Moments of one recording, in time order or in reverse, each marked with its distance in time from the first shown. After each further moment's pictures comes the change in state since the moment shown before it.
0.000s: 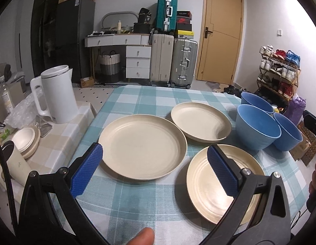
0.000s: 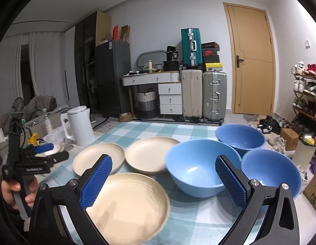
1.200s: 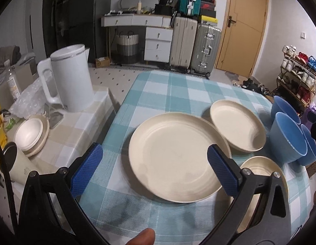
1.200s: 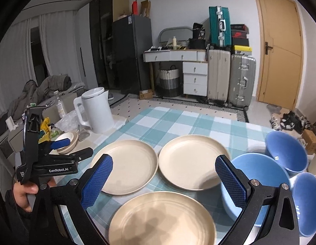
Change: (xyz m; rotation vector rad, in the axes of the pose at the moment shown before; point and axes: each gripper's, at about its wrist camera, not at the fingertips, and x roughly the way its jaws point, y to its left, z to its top) left arm 0.088 0.076 0.036 -0.102 0.144 0.099; right arm 0.122 0.078 0.051 -0.072 0.209 0.122
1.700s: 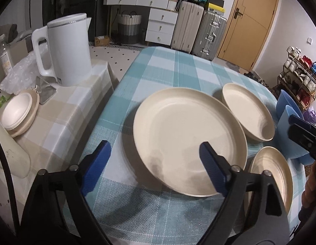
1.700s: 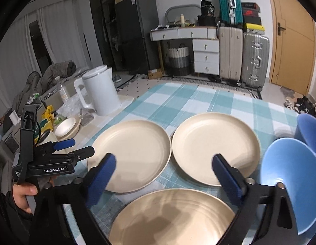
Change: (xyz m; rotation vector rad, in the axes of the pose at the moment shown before) left arm 0.053 0.024 -0.029 -0.057 0.118 -0.035; right arm 0.091 0.008 -0.020 0.013 0.155 0.080
